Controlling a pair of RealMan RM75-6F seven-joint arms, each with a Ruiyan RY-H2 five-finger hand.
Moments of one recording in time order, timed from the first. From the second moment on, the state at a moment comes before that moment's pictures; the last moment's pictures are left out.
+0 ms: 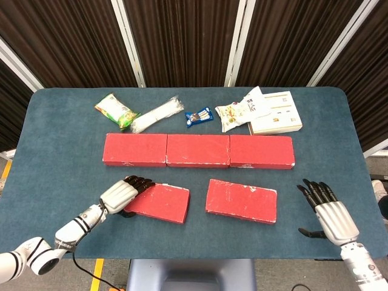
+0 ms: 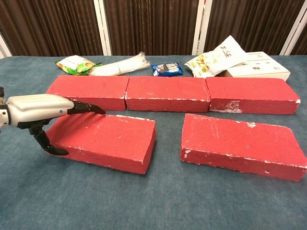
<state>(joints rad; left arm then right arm) -0.72 -1.37 0.04 -1.41 1.60 0.88 -0.08 0.16 -1.08 -0.05 -1.64 -1.63 1.34 -0.02</state>
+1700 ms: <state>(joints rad) -1.02 -1.53 -0.26 -1.29 0.88 0.74 0.39 0.15 -1.02 -0.06 -1.61 -1.65 1.39 0.14</state>
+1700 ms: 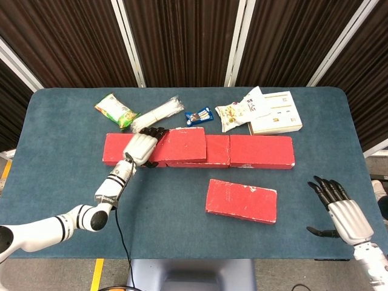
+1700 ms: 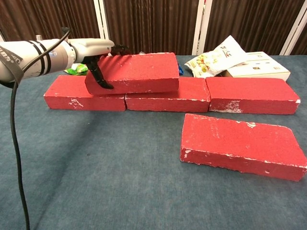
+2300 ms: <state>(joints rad) -1.03 -1.55 -0.23 -1.19 0.93 0.69 0.30 0.15 -1.02 -0.05 -1.61 -1.64 1.39 0.14</state>
